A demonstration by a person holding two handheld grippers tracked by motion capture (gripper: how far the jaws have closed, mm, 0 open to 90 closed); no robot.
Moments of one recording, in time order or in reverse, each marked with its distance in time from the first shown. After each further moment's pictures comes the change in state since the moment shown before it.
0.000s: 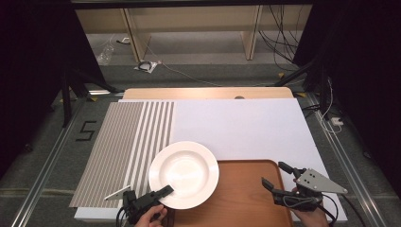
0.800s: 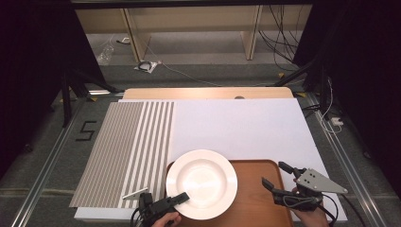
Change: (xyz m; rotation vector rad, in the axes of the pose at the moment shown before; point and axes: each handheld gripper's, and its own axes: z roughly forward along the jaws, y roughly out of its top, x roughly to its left) left arm -0.003 -0.029 0.024 0.131 0.032 0.052; right arm 0.000 0.000 0.000 -0.001 -0.002 -0.003
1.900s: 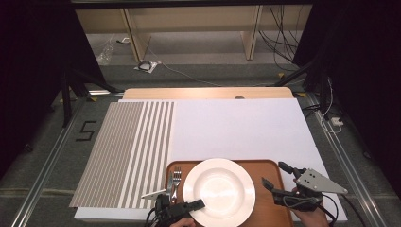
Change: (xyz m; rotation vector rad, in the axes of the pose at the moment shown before) left arm -0.004 -0.022 0.030 0.131 0.033 0.050; right arm 0.000 0.000 0.000 0.001 0.001 -0.002
